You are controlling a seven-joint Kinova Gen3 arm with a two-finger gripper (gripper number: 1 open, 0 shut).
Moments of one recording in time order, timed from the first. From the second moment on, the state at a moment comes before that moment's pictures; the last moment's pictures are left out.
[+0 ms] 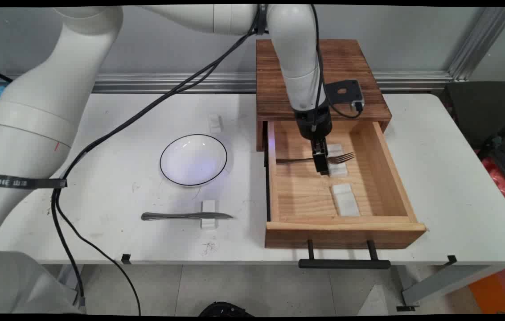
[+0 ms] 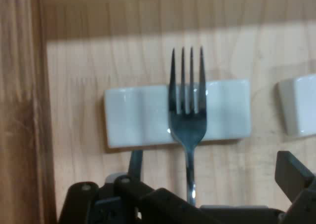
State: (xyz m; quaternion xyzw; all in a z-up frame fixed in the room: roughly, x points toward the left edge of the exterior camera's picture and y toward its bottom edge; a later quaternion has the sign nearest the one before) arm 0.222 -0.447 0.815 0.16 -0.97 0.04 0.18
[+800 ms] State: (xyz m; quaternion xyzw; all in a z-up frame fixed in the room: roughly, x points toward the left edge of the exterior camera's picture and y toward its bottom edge) arm 0.245 -0.399 0.907 0.19 -0.96 0.04 0.20
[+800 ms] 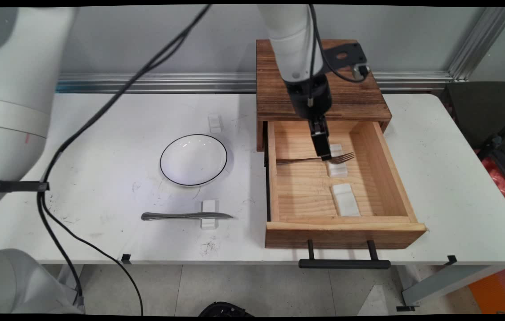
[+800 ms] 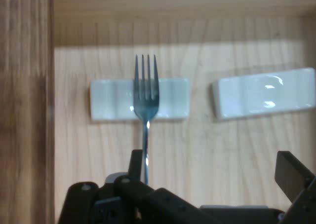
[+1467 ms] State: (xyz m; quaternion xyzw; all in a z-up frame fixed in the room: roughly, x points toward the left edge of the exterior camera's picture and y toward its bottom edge) arm 0.323 -0.320 0.976 0.22 -0.96 0.04 0.18
